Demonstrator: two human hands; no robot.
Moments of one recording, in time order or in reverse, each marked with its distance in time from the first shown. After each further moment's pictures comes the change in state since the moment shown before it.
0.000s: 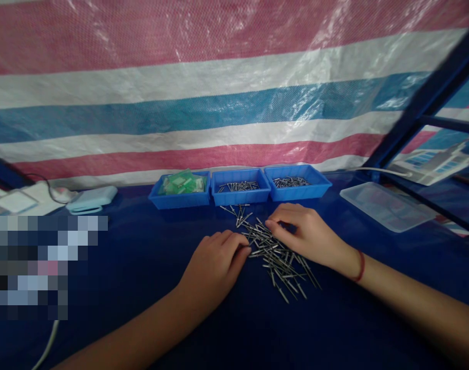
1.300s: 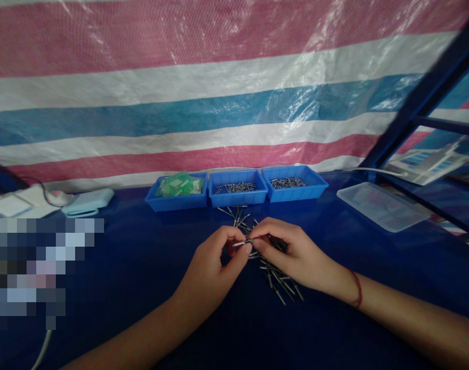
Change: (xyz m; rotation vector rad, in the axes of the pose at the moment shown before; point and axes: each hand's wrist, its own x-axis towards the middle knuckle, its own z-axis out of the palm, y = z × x) left_hand 0.000 0.011 -0.006 -0.430 0.176 -0.131; right_hand -0.008 -0.025 0.015 0.395 -0.008 0.058
